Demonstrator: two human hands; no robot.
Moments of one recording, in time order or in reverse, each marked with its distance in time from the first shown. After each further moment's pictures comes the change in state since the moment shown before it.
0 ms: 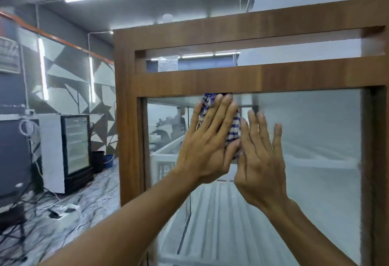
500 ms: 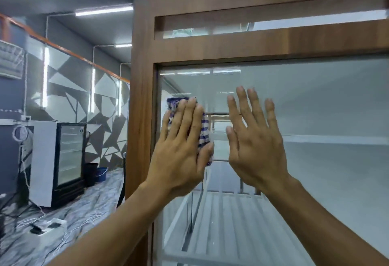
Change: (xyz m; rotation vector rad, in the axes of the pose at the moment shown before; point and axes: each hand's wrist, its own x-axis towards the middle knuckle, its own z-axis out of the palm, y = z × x) left_hand -0.114 -0.034 0.007 -0.015 0.021 -0.179; right_hand -0.014 -0.031 0.035 -0.172 -0.037 -0.107
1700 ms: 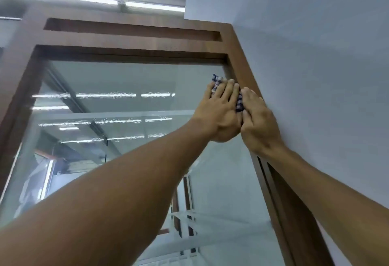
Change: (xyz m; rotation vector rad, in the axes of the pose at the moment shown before) left_hand 0.095 0.276 0.058 -0.009 -0.066 0.381; right_hand -0.132 0.181 -0.088 0.246 0.236 0.296
